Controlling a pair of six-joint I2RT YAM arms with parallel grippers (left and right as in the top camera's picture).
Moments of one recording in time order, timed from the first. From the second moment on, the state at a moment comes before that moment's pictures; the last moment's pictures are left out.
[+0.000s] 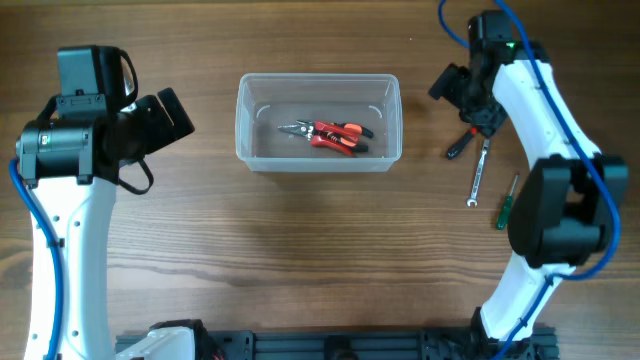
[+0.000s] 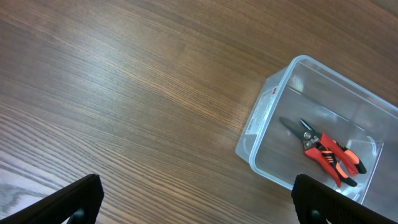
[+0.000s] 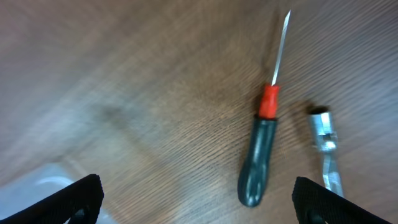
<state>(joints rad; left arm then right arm) 0.05 1.37 1.51 -1.19 -0.05 -0.41 0.03 2.06 1.64 -0.98 0.03 0.70</state>
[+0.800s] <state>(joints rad) 0.05 1.37 1.51 -1.19 -0.05 -0.41 -0.03 2.21 1.62 -1.00 -0.03 0.74</state>
